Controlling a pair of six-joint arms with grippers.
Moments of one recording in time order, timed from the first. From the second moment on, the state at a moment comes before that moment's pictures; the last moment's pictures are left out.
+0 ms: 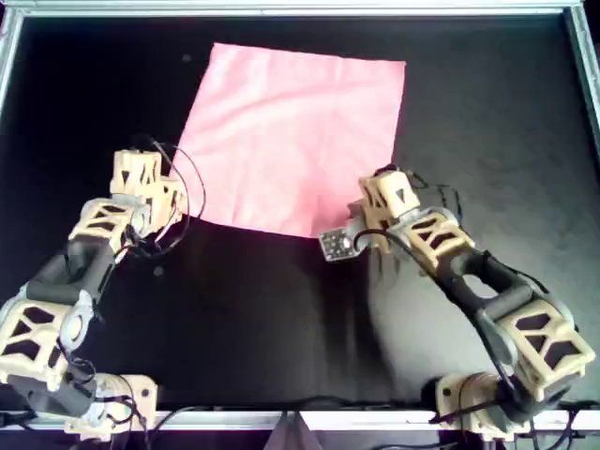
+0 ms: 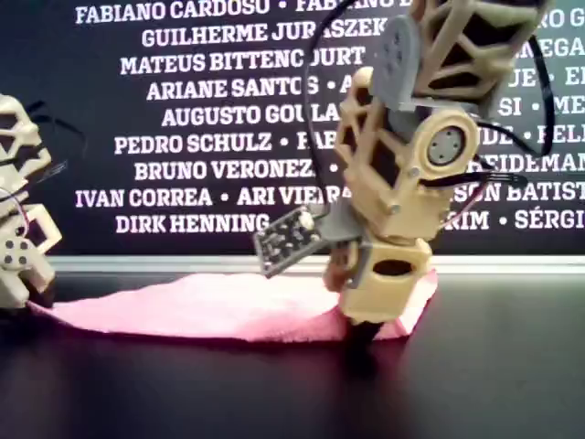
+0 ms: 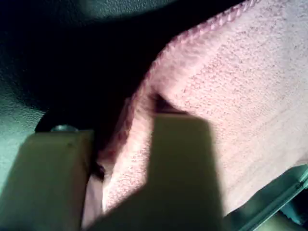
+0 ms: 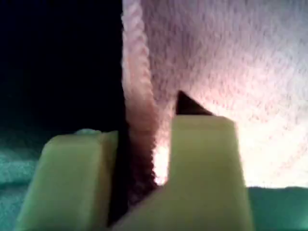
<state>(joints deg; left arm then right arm) -9.6 74.4 105.1 25.7 6.6 8.1 30.6 69.7 98.2 32.8 1.0 10.7</state>
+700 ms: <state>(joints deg) -13.3 74.4 106.4 25.2 6.8 8.1 30.6 69.7 98.2 32.7 1.3 9.9</state>
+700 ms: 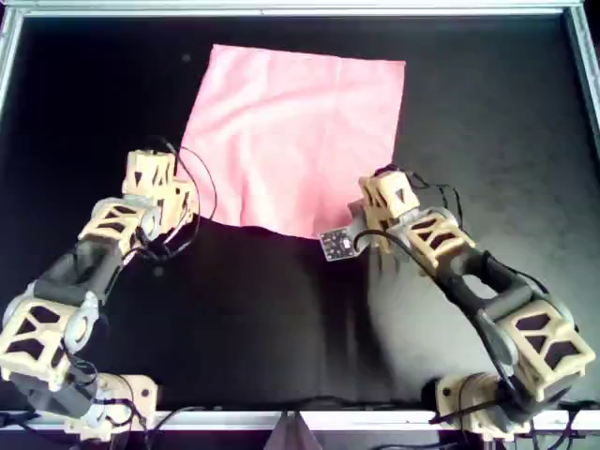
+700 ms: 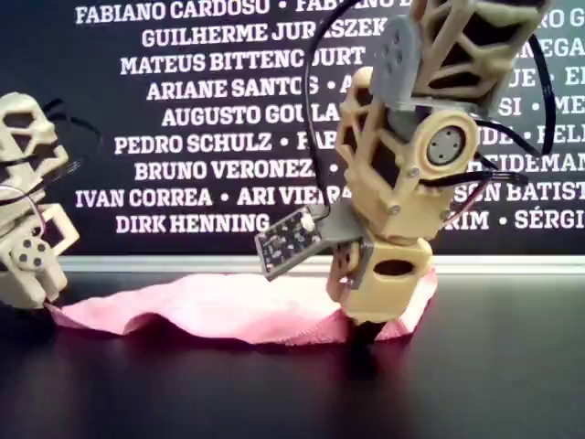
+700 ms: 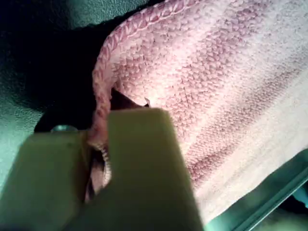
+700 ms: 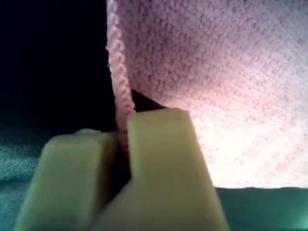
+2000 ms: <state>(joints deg) -20.7 93.3 129.2 25.6 6.6 8.1 25.0 83.4 114.3 32.7 1.4 9.4</state>
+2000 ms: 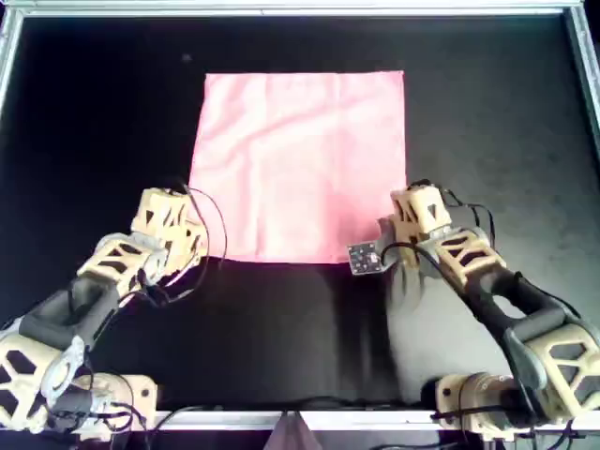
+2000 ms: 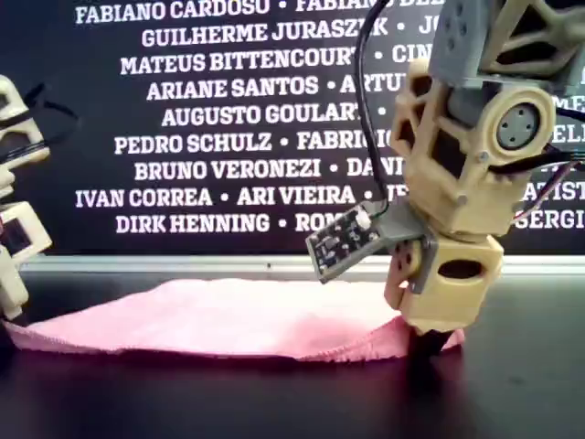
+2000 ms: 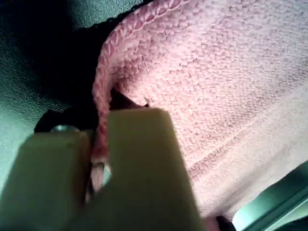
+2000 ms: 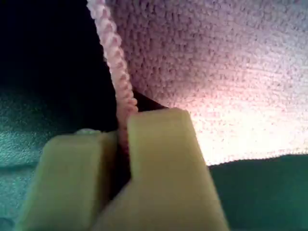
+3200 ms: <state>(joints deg) -18.7 84.6 93.7 26.7 6.8 8.1 22.0 78.6 85.1 32.6 2.0 9.4</state>
